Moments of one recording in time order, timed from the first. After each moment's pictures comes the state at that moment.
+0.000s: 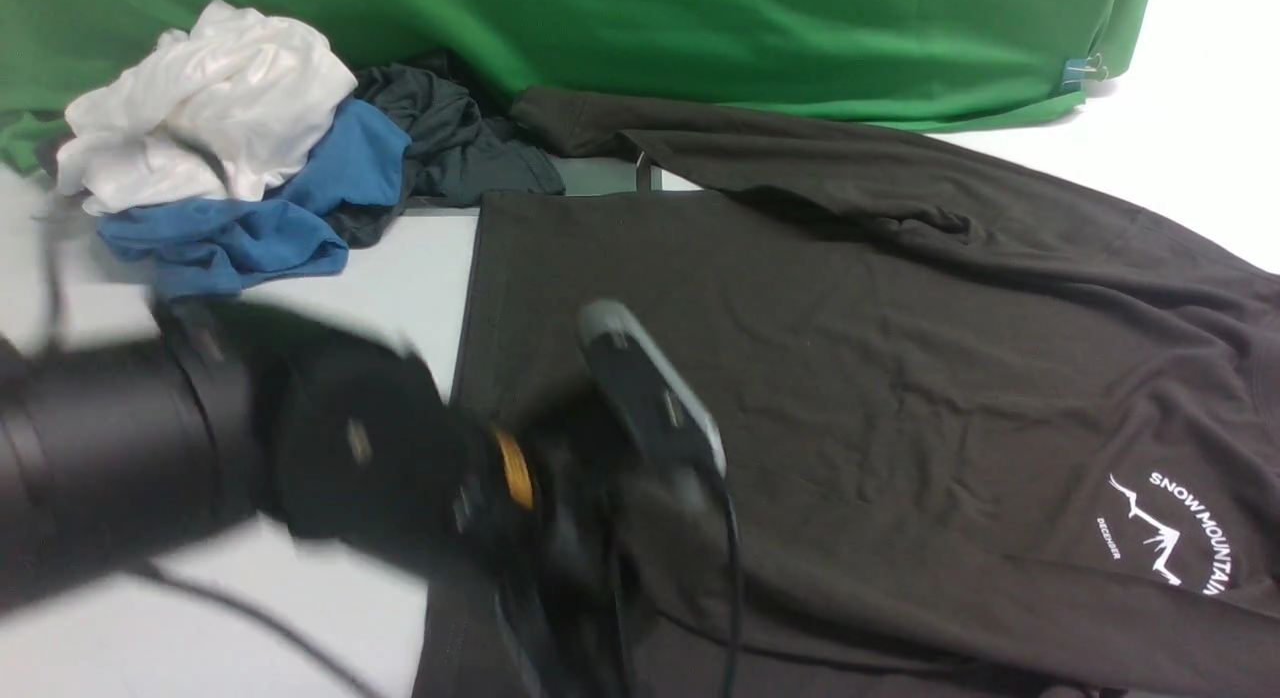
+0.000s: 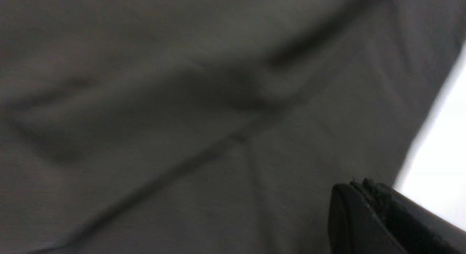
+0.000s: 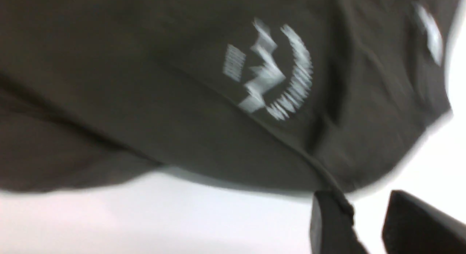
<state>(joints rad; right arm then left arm) 0.31 0.81 -0.70 -0.34 1.17 0.35 -0.74 1.43 -0.81 -0.31 0.65 0.55</state>
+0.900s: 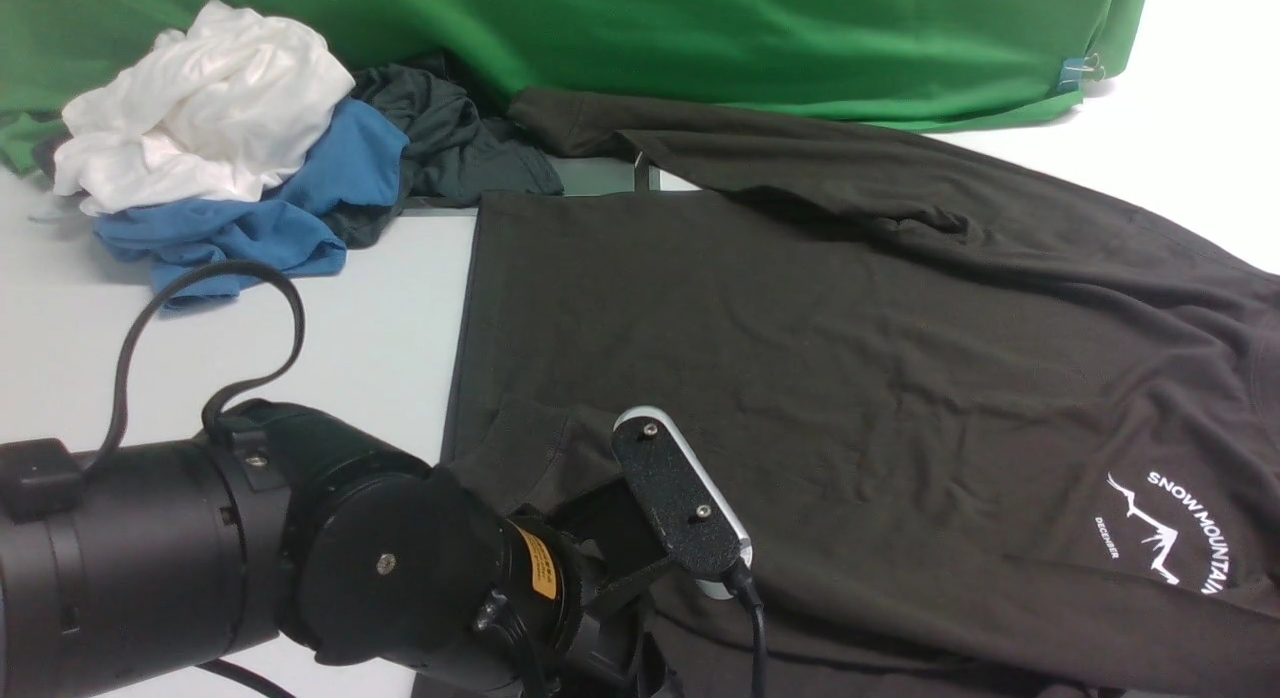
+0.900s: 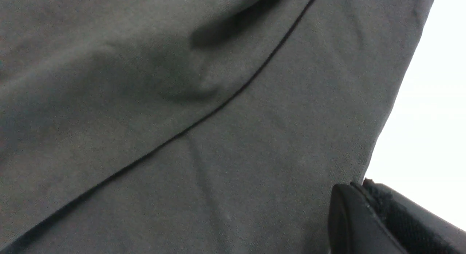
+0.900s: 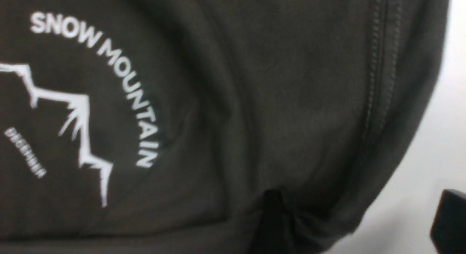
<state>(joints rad) -0.49 1.27 -0.47 0.21 0.65 0.06 -0.80 1.43 -0.76 -0.35 0.57 0.54</state>
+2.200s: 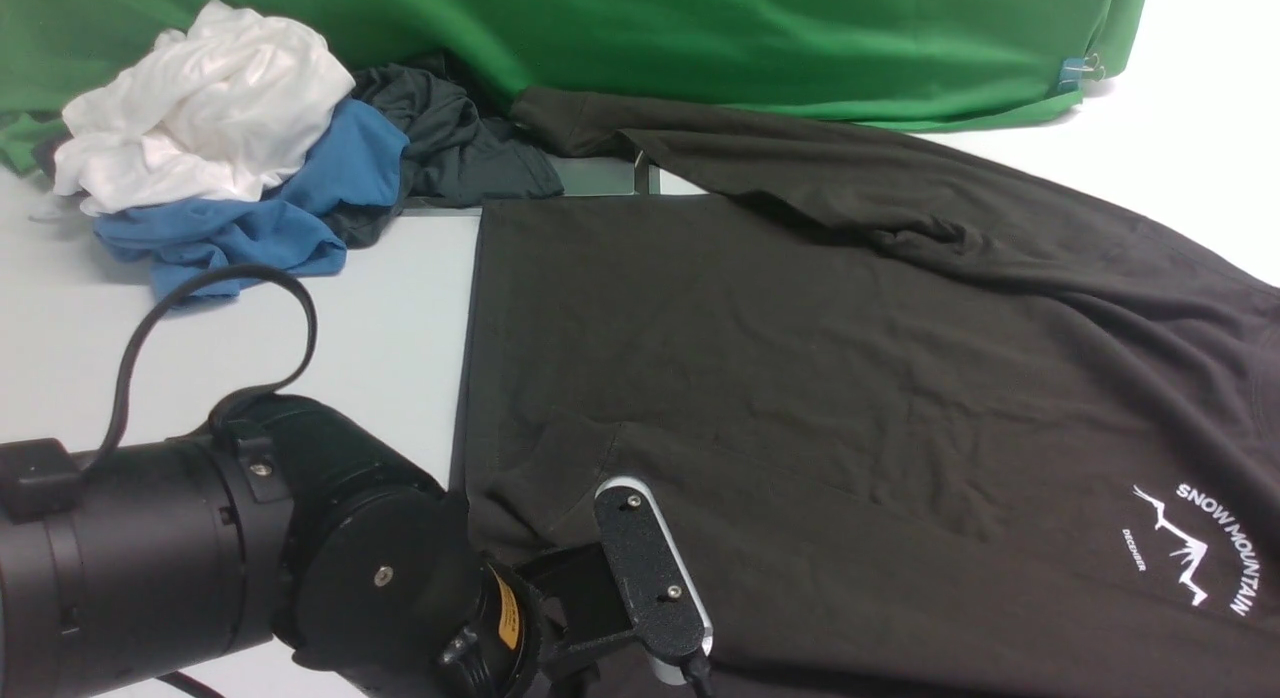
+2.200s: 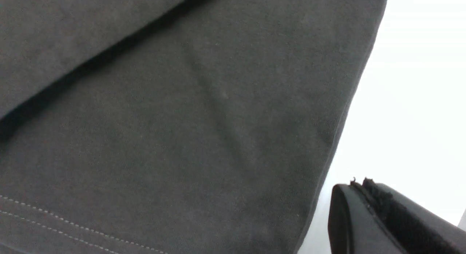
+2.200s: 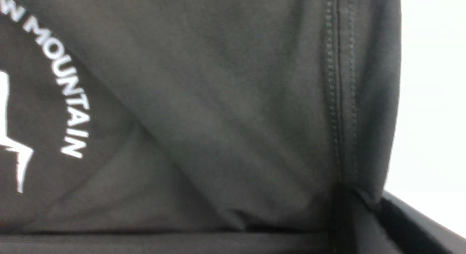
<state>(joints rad) -0.49 1.30 -0.58 -0.10 0.82 0.15 -0.80 1.43 -0.76 -0.23 0.79 0.55</state>
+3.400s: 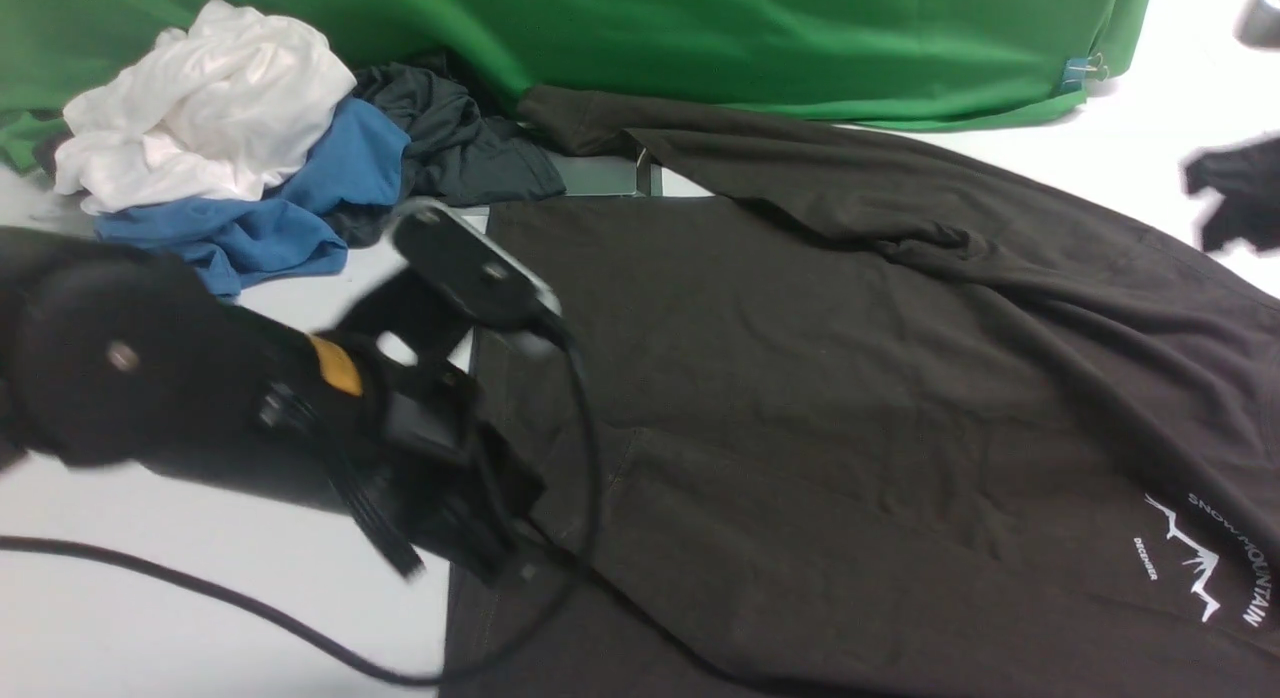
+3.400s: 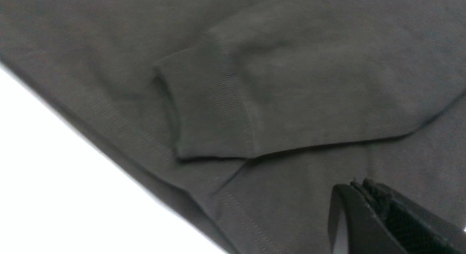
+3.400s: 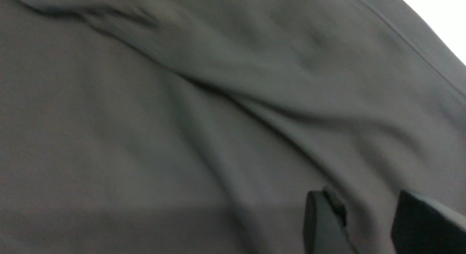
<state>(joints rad) -0.10 1.73 -1.40 0.20 0.88 -0.12 -0.44 1.27 -0.85 -0.32 0.71 0.53</state>
